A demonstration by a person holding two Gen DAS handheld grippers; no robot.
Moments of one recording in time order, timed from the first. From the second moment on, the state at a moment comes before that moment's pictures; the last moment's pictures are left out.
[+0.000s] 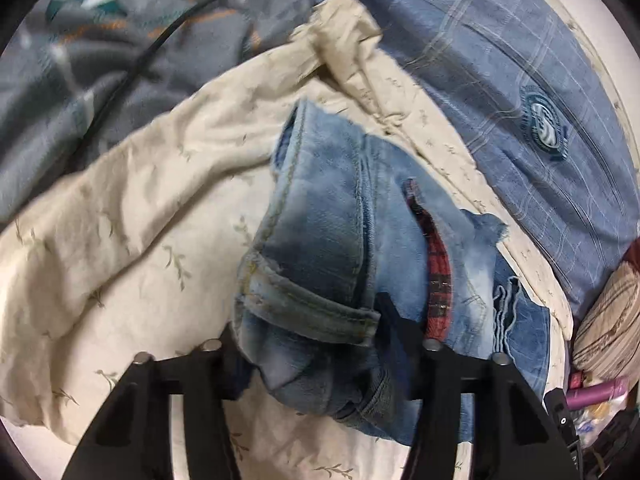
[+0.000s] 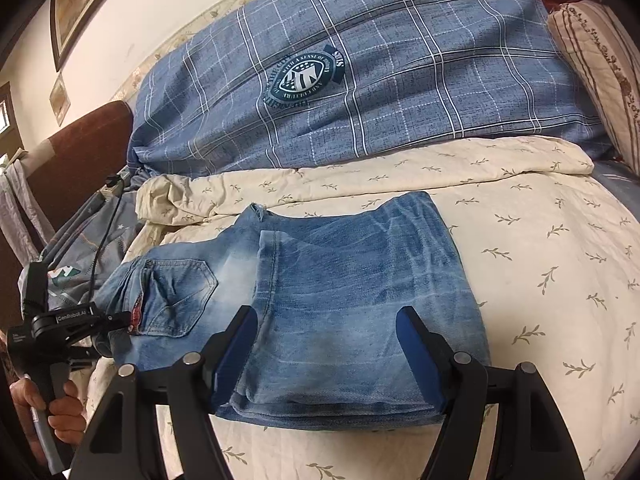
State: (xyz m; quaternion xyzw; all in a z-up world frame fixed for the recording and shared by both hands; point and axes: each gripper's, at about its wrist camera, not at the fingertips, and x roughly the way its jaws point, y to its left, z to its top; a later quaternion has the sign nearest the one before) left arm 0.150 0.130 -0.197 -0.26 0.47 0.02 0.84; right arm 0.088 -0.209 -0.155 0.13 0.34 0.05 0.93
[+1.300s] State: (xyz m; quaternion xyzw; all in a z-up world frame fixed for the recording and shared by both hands) left arm 0.104 -0.197 -0.126 0.08 0.40 -0.30 0.86; right arm 0.039 -0.397 -0.158 0.36 0.27 -0.10 0.89
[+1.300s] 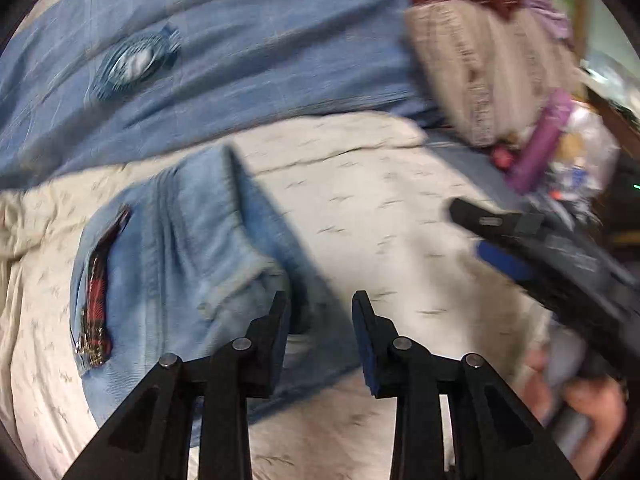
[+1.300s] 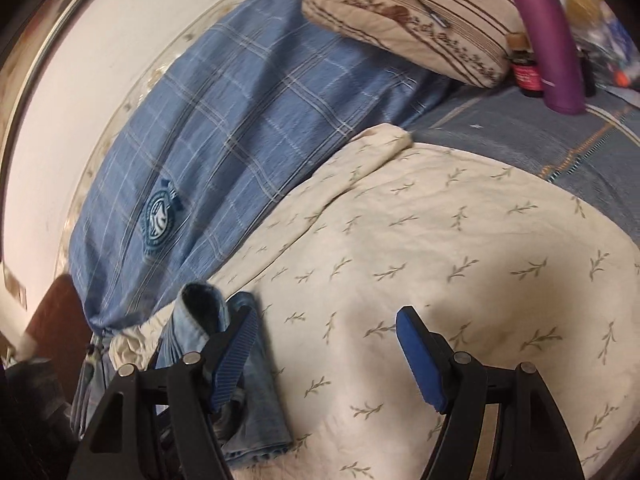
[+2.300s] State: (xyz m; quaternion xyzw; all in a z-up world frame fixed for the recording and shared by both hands) left arm 0.201 -0.041 -0.129 0.05 0.39 -0.12 0.91; right arm 0.212 -0.240 -0.130 0.31 0.33 0.16 0.88
